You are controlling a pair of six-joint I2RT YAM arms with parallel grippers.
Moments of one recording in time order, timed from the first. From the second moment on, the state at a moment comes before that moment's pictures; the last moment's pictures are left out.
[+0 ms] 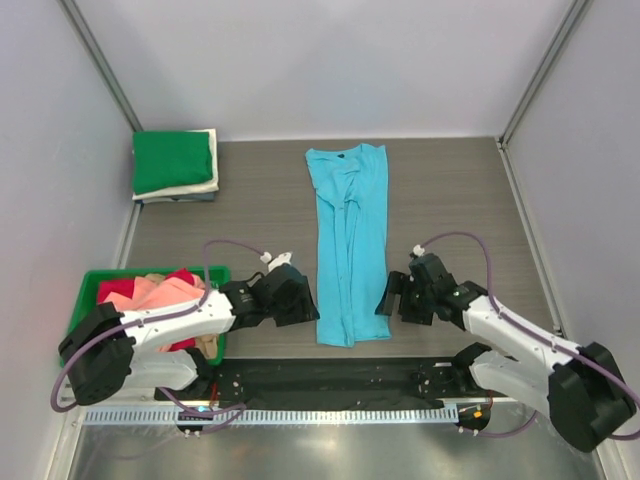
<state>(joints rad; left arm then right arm) -0.97 1.23 0.64 -0.35 -0.09 -1.04 0.50 1.04 0.46 -0.44 -0.14 0.72</state>
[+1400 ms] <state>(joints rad) -1.17 1.35 0.70 -0.30 -0.14 -1.20 0.69 0.85 0.48 -0.63 -0.04 0.91</state>
